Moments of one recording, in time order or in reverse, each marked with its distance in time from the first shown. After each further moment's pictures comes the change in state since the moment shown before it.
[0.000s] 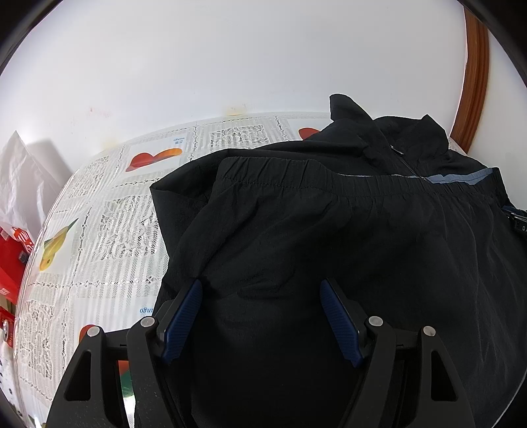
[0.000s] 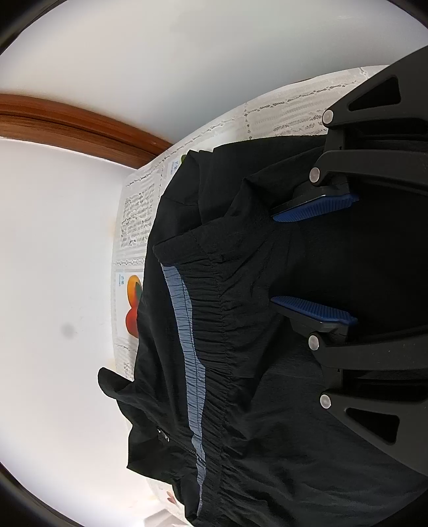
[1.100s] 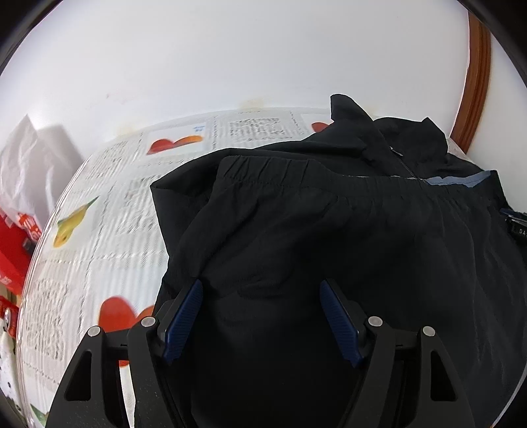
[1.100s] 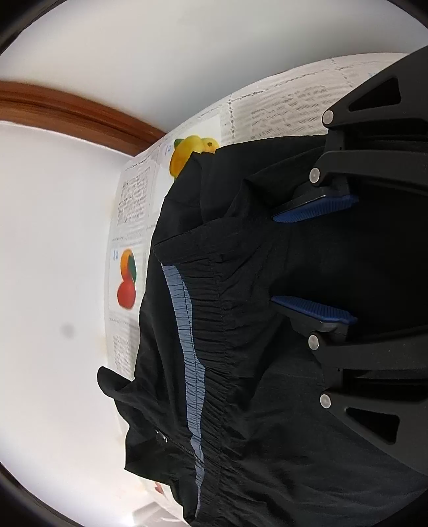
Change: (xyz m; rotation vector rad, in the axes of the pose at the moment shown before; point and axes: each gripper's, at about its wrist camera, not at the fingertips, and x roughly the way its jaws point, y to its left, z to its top) left arm -0.015 0.022 -0.013 -0.010 0.016 -0.007; right arm -0.012 0.025 -0.012 -0.023 0.019 -0.011
